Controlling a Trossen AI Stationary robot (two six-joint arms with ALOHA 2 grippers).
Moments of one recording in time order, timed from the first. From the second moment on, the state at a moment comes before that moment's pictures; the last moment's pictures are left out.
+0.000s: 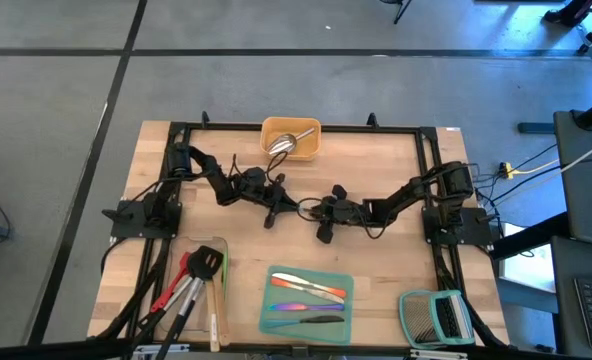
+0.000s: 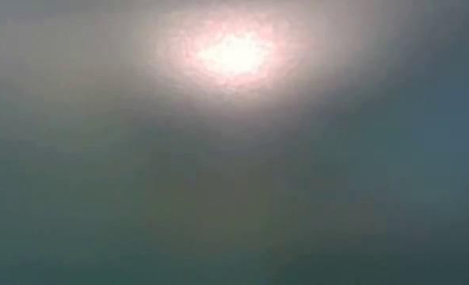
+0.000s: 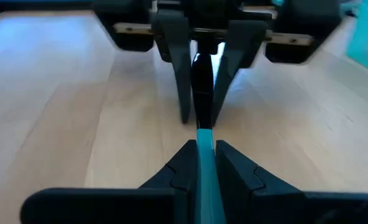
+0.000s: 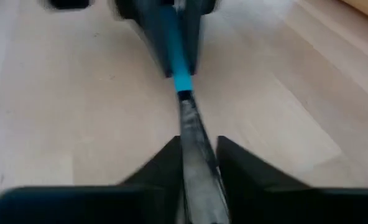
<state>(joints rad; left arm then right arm) 0.29 2.10 0.59 1.18 0.44 0.11 0.04 1.96 0.59 0.70 0.30 0.25</state>
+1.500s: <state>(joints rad) 0.11 2.02 0.60 1.01 -0.05 0.42 -0.10 1.87 0.64 0.64 -0.29 0.70</state>
